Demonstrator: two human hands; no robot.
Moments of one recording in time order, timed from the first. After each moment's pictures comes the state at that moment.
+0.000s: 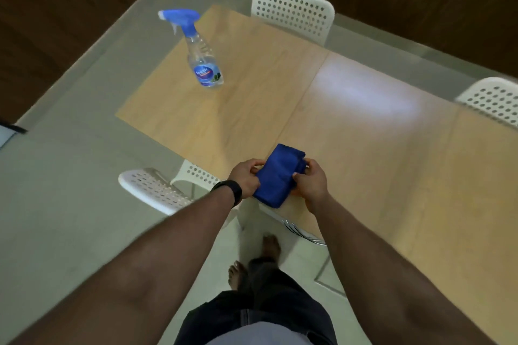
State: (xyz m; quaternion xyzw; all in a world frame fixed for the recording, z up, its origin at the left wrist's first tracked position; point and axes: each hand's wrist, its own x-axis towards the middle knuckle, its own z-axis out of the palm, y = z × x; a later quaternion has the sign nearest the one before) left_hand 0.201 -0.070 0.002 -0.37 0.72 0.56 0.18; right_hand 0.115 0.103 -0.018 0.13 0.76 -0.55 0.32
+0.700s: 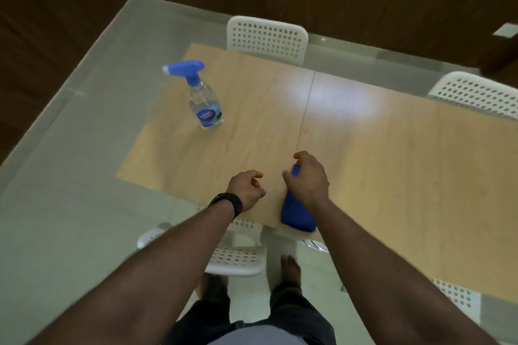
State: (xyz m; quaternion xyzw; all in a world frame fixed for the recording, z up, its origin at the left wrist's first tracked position) left_hand 0.177 -0.186 0.016 -0.24 0.83 0.47 0.20; right_hand 0.113 -0.013 0.042 -0.04 0.94 -0.30 0.14
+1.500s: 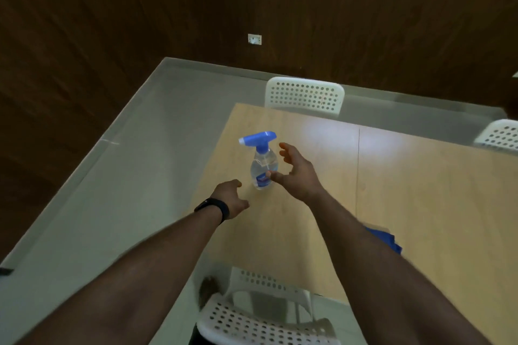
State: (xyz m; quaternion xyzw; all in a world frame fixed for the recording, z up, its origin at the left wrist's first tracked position) left_hand 0.107 -0.438 0.041 -0.24 0.89 0.32 0.20; right_hand 0.025 -0.236 0.089 -0.14 0.86 -0.47 0.15
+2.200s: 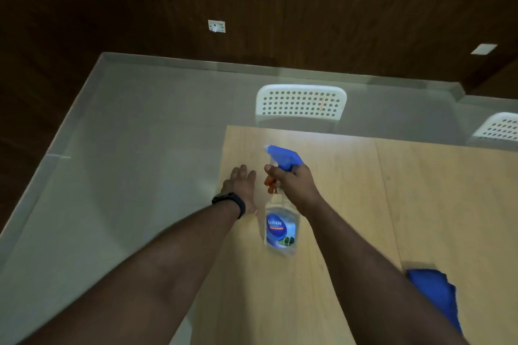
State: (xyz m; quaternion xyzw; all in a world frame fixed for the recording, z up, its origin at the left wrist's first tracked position) left_hand -0.101 -0.536 -0.016 0.01 0.95 0.10 0.29; right_hand -0.098 -0.375 0.062 0.07 0.76 -0.62 0.17
